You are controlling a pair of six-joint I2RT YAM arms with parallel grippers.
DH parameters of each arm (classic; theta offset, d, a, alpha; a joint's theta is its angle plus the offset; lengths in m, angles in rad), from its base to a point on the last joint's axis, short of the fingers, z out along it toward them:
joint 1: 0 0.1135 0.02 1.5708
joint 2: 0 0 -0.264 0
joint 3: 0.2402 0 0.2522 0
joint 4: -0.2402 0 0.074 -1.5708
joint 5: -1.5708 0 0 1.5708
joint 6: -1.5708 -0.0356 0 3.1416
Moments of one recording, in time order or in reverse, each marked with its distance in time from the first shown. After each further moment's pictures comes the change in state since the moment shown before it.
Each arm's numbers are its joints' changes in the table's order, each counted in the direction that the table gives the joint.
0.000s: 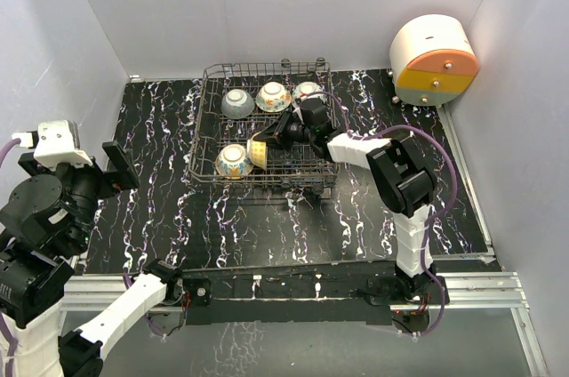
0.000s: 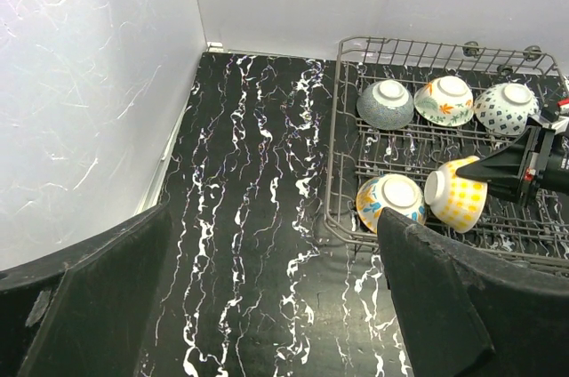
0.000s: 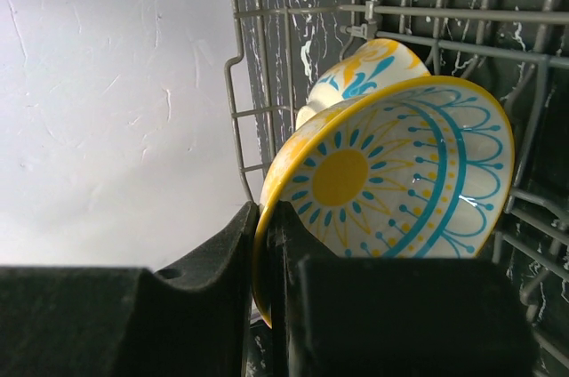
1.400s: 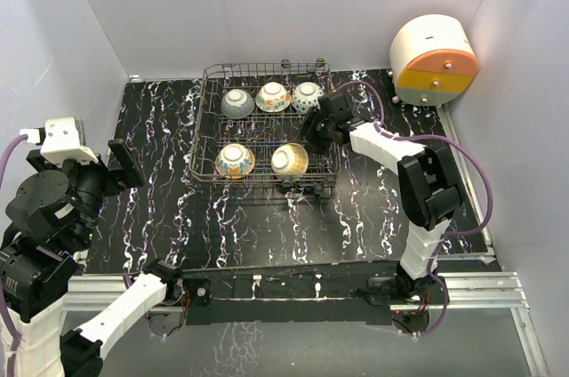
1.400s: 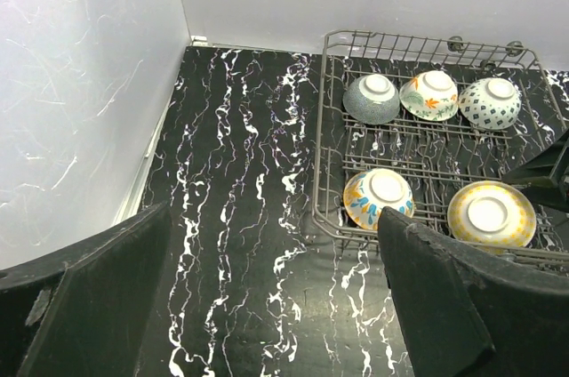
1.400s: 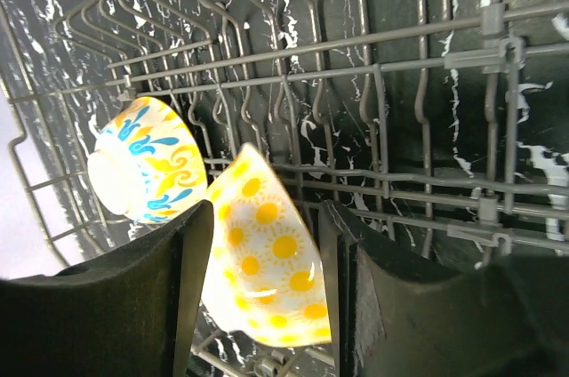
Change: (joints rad) left arm -0.002 -0.005 -0.025 0.019 -0.027 0.019; right arm -0.097 0.201 -0.019 -0.582 -0.356 0.359
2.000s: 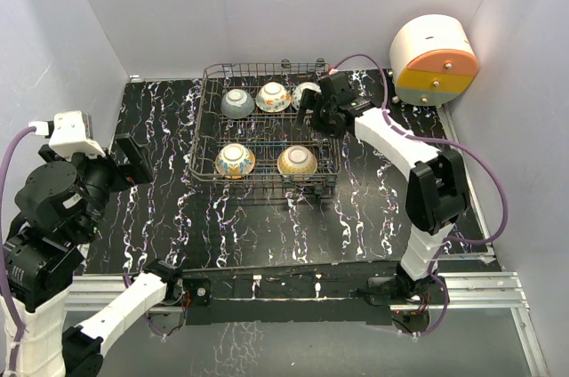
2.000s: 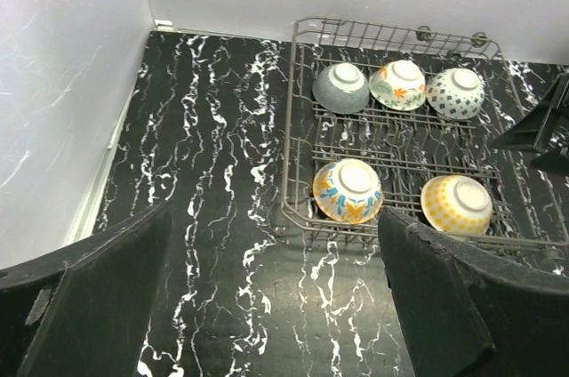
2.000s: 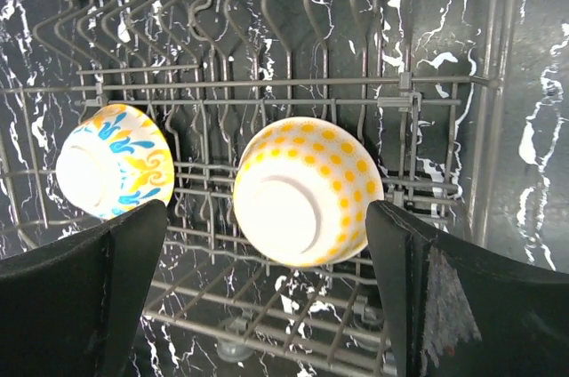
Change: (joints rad) left arm 0.000 -0.029 0.000 -0.001 -0.054 0.066; right arm 0.008 0.028 0.223 -0.282 -0.168 0.246
